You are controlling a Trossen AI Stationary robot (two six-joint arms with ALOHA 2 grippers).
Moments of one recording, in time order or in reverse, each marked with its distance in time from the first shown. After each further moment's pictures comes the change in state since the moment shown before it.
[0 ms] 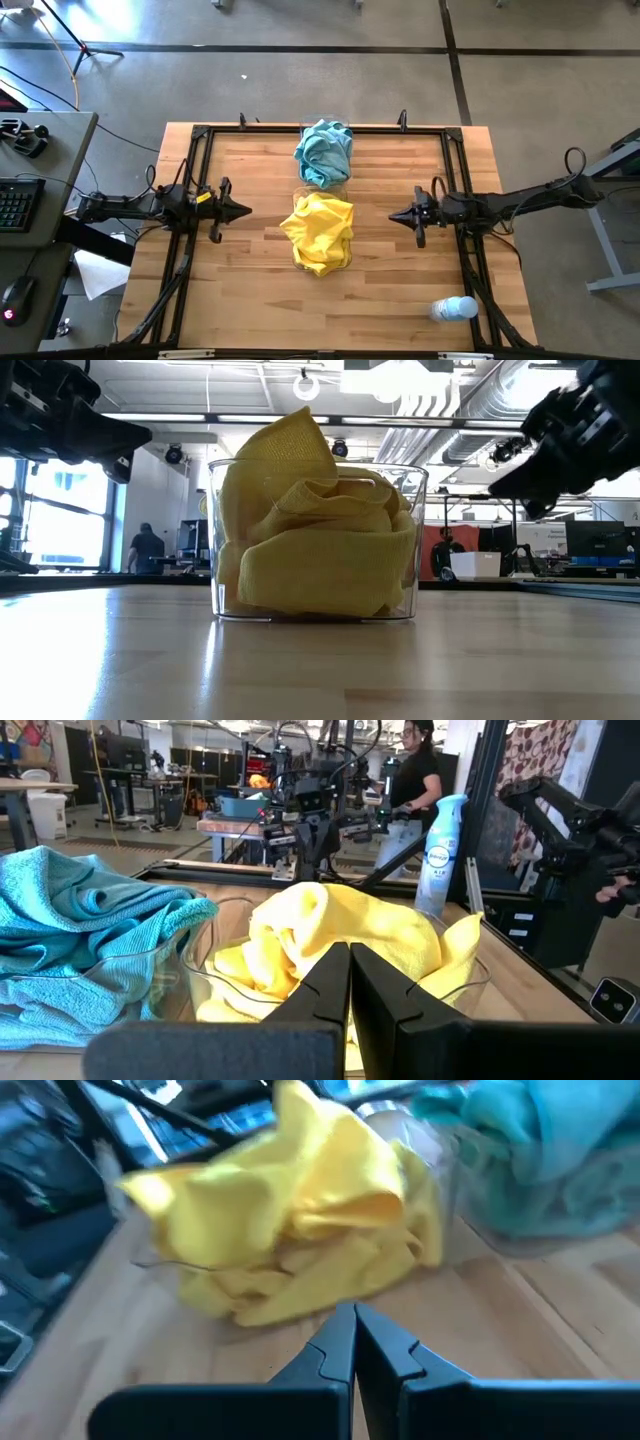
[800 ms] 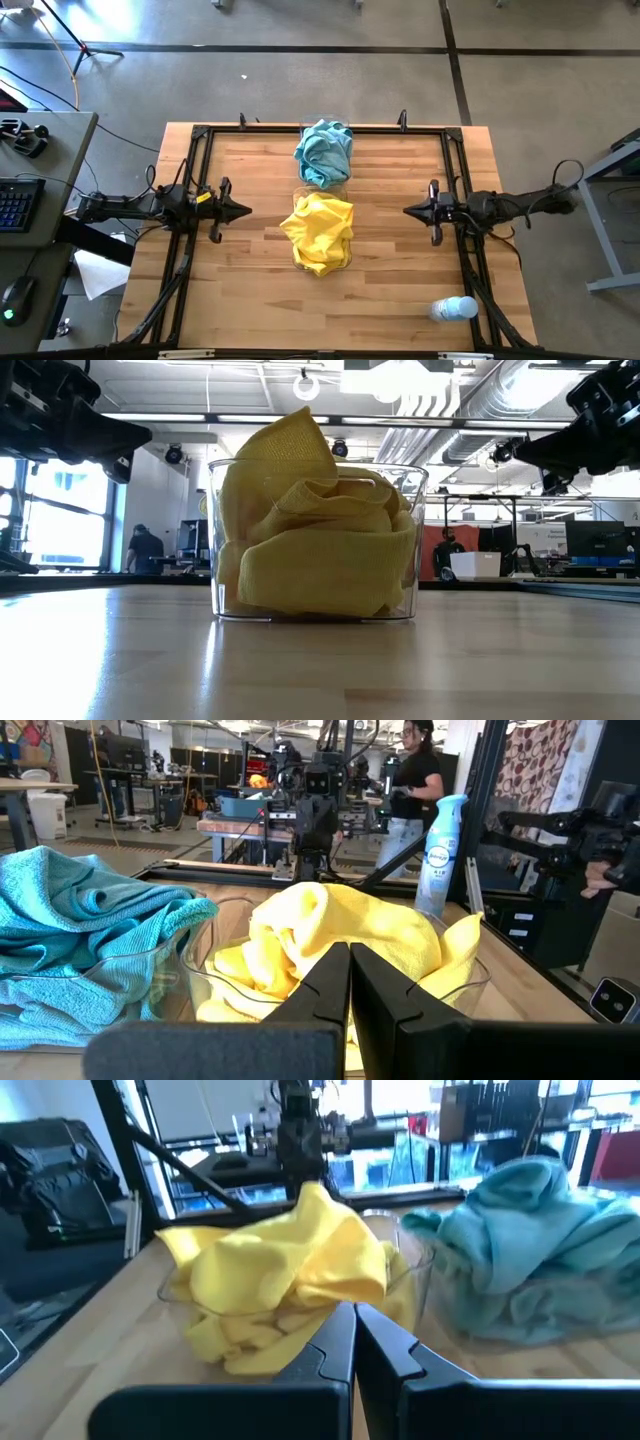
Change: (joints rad) left arm 0.000 0.000 0.000 0.000 0.000 0.000; right arm 0.095 -0.500 -0.054 -0.217 0.135 -0.222
